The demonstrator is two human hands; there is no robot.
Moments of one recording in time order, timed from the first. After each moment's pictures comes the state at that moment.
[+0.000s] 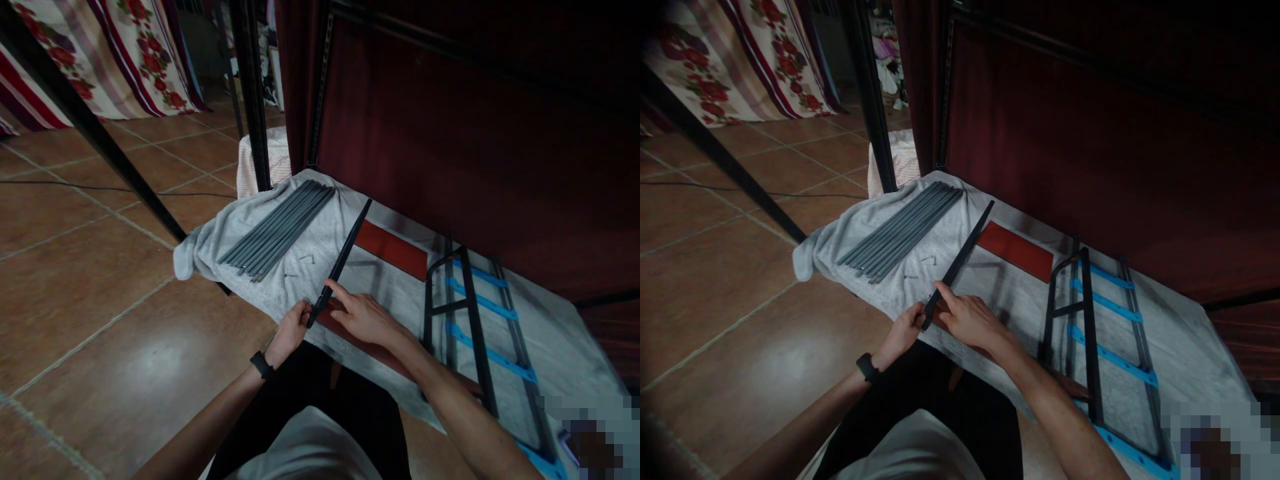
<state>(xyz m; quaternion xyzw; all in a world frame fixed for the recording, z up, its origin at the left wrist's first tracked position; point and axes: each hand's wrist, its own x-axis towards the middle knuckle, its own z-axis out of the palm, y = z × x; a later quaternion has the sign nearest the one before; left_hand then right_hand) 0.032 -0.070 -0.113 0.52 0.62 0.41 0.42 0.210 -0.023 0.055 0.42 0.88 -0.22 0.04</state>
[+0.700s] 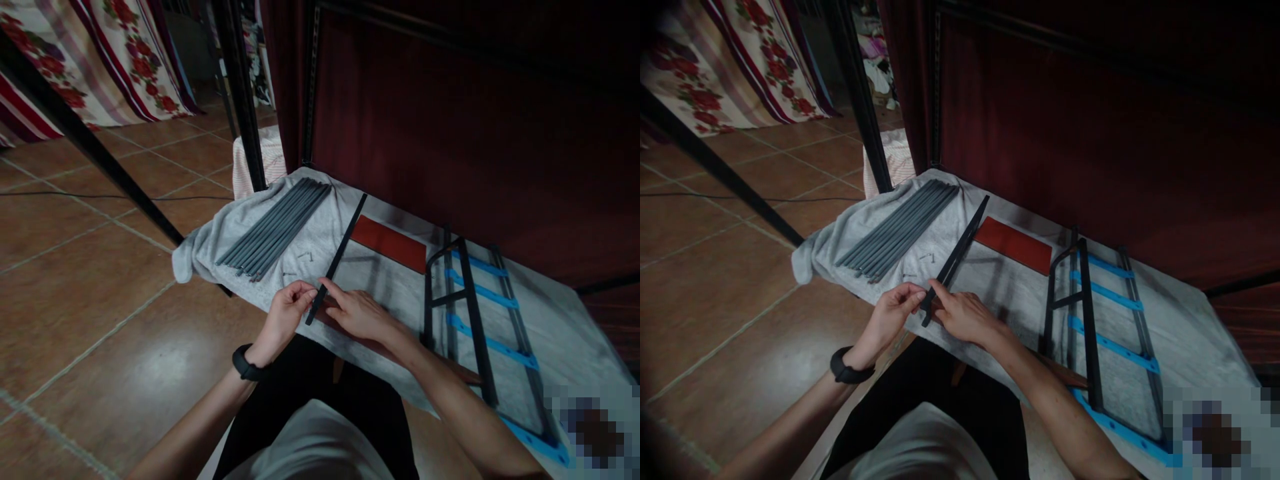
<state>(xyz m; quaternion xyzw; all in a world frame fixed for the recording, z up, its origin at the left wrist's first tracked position) 0.032 -0.062 -0.012 0.44 0.52 0.53 0.50 0.207 -0.024 0.048 0.41 0.89 -0.21 0.04</state>
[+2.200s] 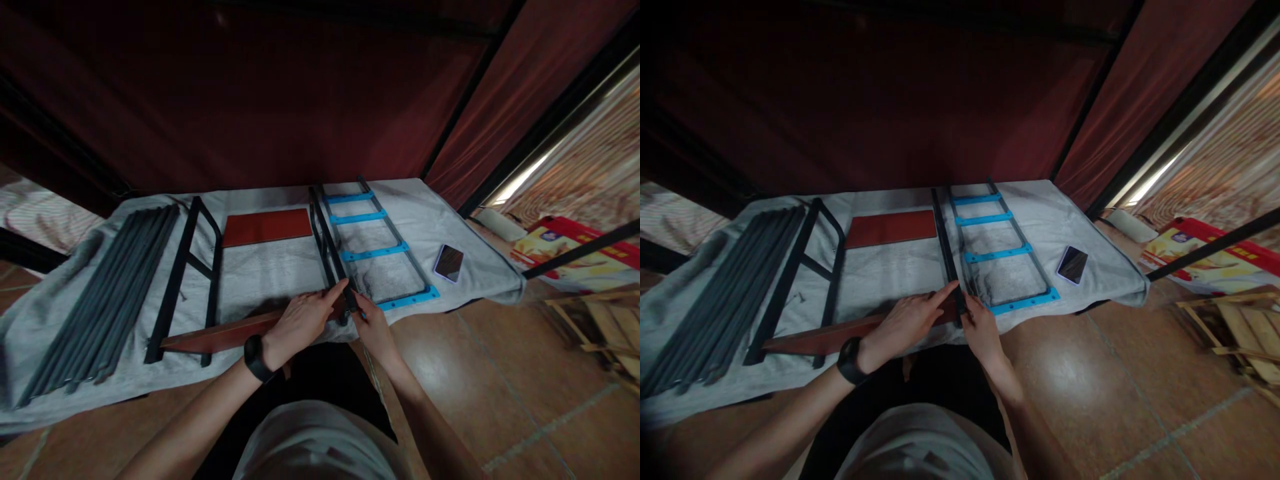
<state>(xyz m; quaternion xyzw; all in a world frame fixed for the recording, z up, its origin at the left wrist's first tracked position) 0.273 -0.070 0.022 0.96 0.23 0.01 0.16 0.427 -0.176 -0.046 0.67 0.51 -0.23 -0.49</state>
